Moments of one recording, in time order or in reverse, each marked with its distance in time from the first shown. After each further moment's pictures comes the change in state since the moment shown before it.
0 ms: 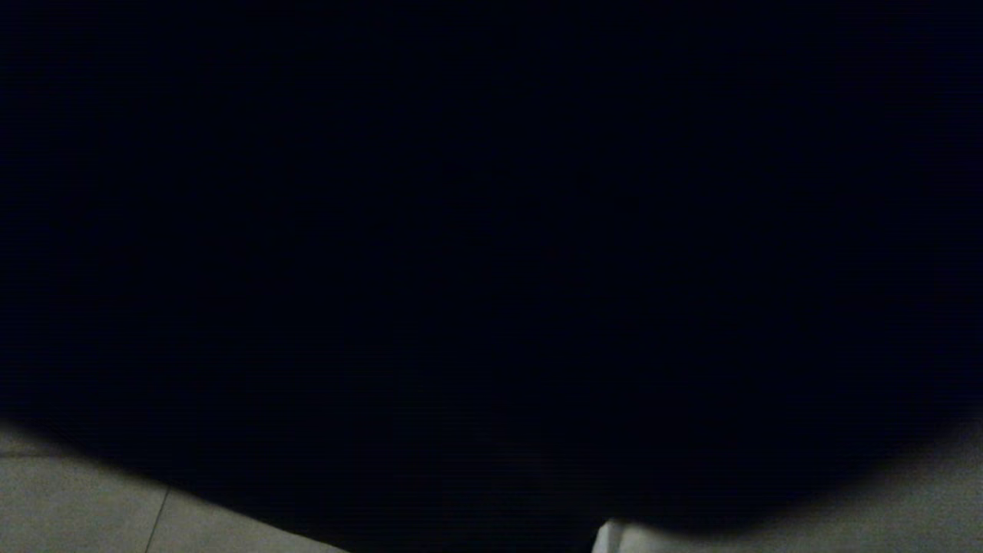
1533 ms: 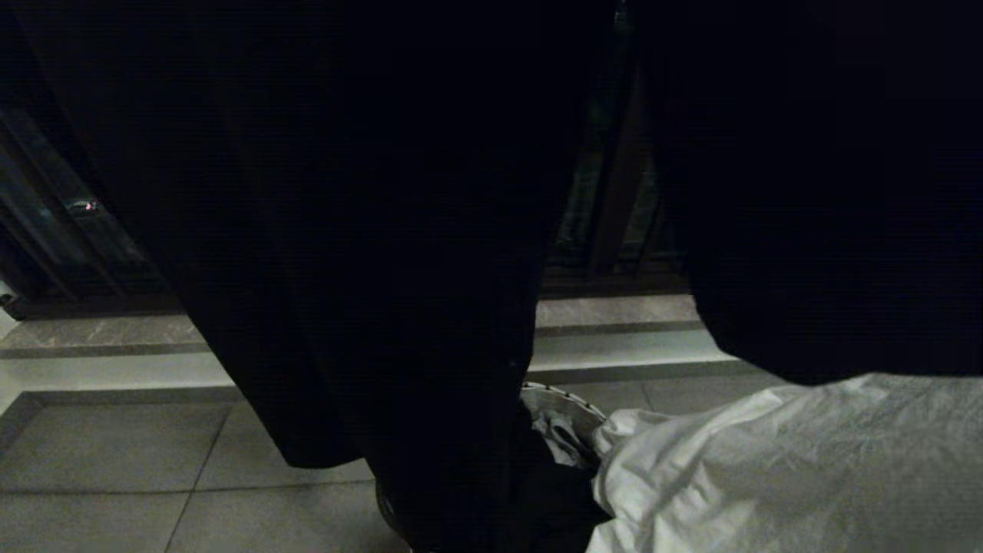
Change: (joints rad) left arm 0.000 0.000 0.000 0.001 -0.001 0.006; right arm 0.000 -0.077 0.029 0.054 0.000 0.000
